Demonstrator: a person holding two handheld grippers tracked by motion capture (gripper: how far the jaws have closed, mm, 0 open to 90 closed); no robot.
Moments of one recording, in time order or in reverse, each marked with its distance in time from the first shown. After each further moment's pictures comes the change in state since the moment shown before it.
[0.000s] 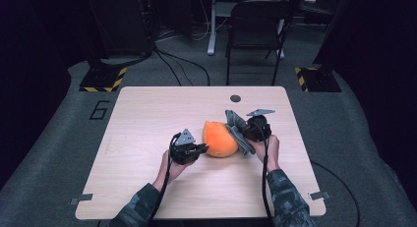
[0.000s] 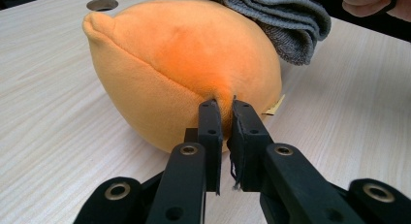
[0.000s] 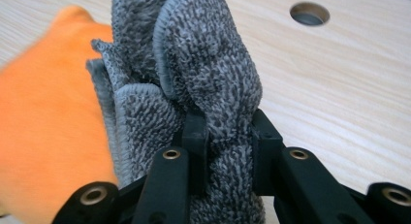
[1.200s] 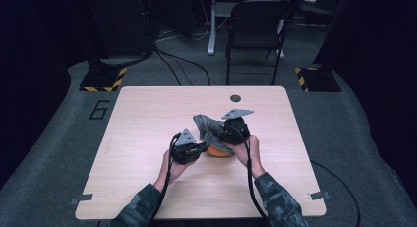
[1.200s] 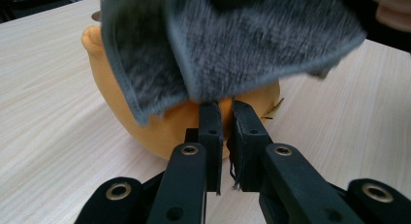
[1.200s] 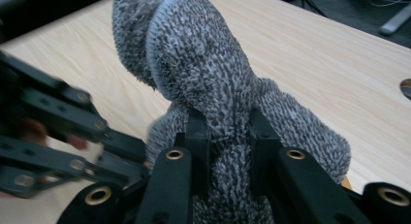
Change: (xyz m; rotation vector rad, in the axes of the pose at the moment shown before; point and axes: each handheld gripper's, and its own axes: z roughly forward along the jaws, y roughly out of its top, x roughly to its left) left arm -0.003 0.002 -0.001 -0.026 0.007 -0.007; right arm 0.082 0.030 -0.013 -0.081 0.189 -0.154
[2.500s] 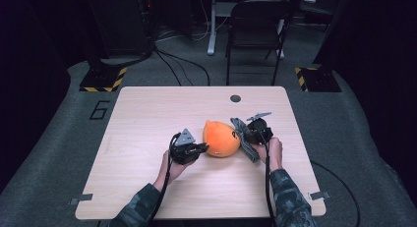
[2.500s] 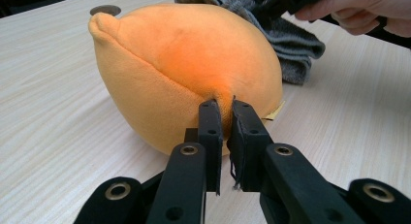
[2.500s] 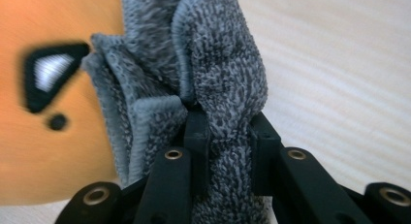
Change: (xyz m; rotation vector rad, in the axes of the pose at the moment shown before) left arm 0.002 -0.002 0.000 0.006 -0.001 0.004; right arm -0.088 -0.062 0.009 0.264 -0.243 0.154
